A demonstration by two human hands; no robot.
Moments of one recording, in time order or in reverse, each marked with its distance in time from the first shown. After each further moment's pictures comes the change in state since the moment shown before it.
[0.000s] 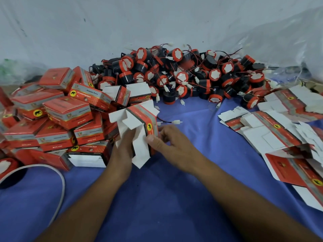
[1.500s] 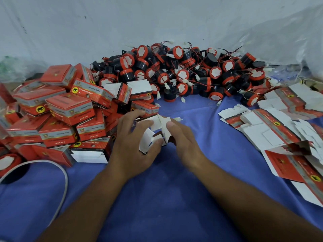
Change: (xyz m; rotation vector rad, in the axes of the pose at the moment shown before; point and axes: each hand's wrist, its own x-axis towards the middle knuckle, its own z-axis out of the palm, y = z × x) left_hand 0.006 -0.001 -0.005 0.851 -0.001 0.823; right_hand -0.004 0.009 0.003 0.456 0.164 -0.017
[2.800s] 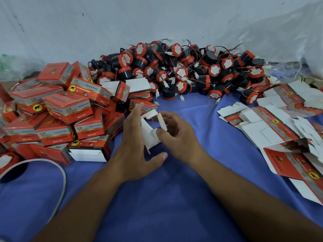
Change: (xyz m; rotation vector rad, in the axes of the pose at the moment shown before) left_hand -0.004 0.004 -0.001 -0.192 -0.253 -0.055; right_hand 0.003 -0.003 0.001 -0.057 0.010 -0.076
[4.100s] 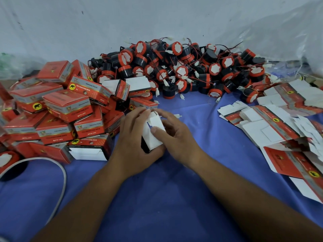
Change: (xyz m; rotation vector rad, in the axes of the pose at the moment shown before) left_hand 0.002 0.000 0.004 0.118 0.151 -0.010; right_hand -0.005 -0.004 0.007 0.073 -0.079 0.012
